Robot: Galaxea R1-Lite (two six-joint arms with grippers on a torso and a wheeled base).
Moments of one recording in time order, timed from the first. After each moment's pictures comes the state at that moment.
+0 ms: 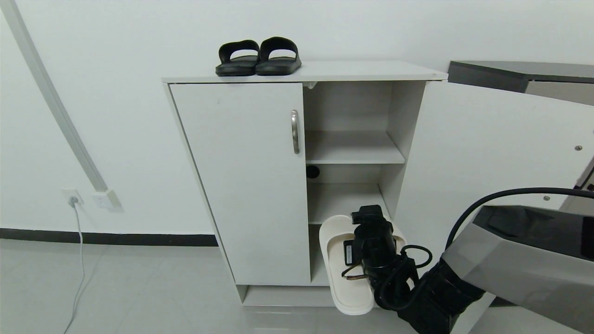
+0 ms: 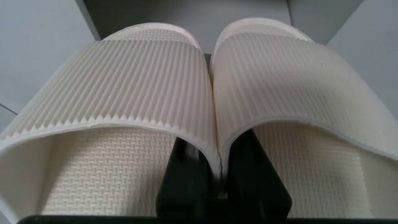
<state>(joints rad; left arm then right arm) 0.00 0.00 0.00 0.00 -0.02 0.01 0.76 2.26 -0.94 -0.97 -0.67 0.23</state>
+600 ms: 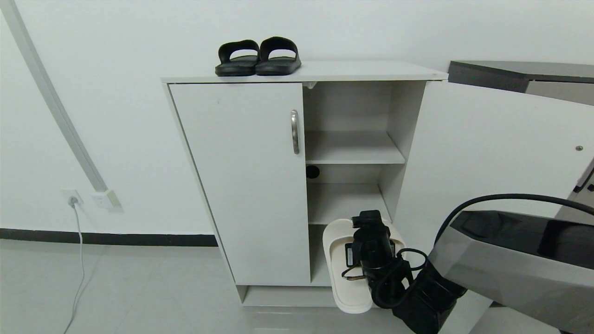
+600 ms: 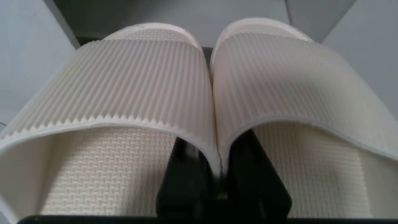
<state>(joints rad) 0.00 0.00 0.00 0.00 -0.02 0.01 0.73 2.35 -0.97 -1.00 -0.67 0.23</state>
